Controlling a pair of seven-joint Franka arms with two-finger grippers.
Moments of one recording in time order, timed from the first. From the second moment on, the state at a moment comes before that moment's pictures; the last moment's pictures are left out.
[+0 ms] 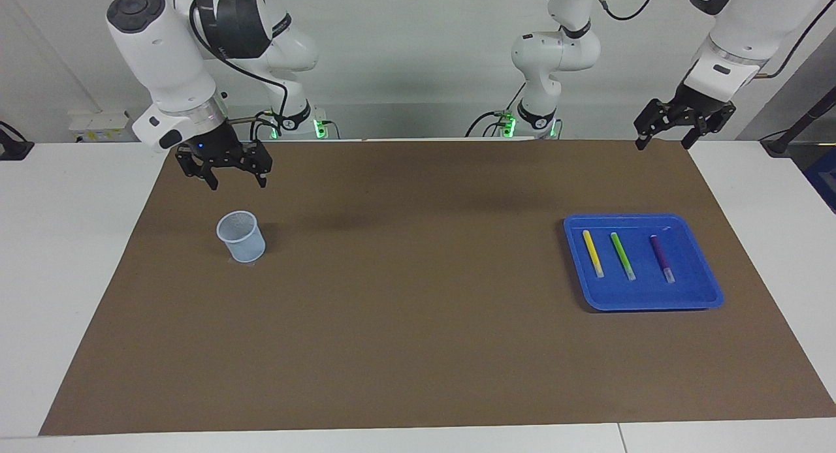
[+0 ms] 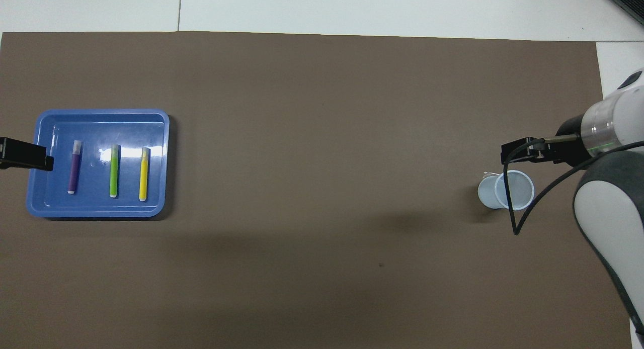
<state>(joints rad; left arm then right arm) -0.06 -0.08 0.06 -1.62 -0.02 1.54 0.04 -0.11 -0.03 0.17 -1.76 0.03 1.74 0.05</state>
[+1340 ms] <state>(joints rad) -0.05 -0.08 0.06 -1.62 -0.02 1.54 0.04 -0.11 -0.03 0.18 -1.66 0.03 1.61 0.05</state>
